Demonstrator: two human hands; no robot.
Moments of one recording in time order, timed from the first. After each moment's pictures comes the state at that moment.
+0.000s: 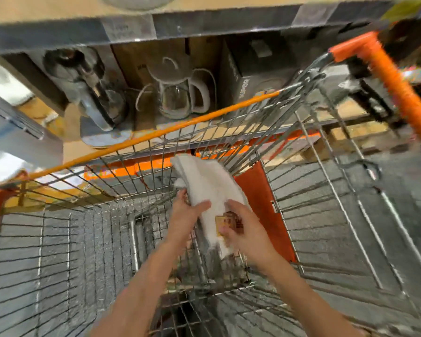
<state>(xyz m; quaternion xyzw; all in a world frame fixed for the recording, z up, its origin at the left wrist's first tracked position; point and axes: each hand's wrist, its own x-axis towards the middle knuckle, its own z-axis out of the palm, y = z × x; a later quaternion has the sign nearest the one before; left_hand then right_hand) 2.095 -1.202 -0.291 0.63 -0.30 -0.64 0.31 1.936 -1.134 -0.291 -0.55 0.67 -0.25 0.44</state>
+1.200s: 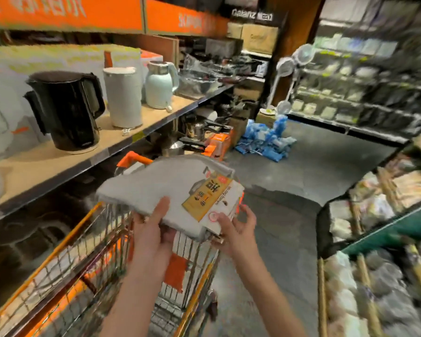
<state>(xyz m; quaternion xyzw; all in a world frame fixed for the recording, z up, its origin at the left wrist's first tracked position) 2.035 -1.068 0.019 0.24 -0.23 -0.89 0.32 1.963 -0.933 0.003 -0.09 0.62 -0.75 0.20</state>
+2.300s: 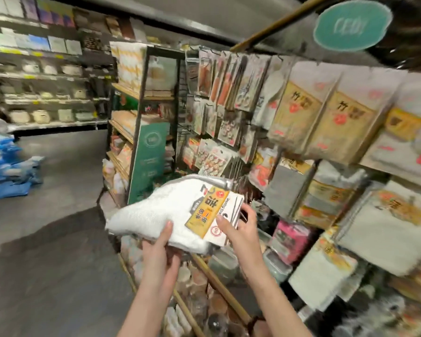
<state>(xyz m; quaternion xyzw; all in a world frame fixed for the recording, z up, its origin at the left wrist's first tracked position) 1.957 -0.458 0.044 0.05 -0.32 -0.92 -0.21 2.028 -0.325 0.064 0.20 0.62 -0.70 -0.30</state>
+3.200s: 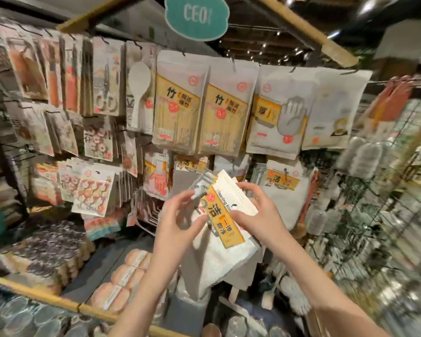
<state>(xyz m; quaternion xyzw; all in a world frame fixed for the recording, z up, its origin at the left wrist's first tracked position) 1.940 -0.259 0.113 -0.53 -0.54 -0.62 -0.18 2.108 -0.187 0.146 0.40 0.72 -0.40 -0.41</state>
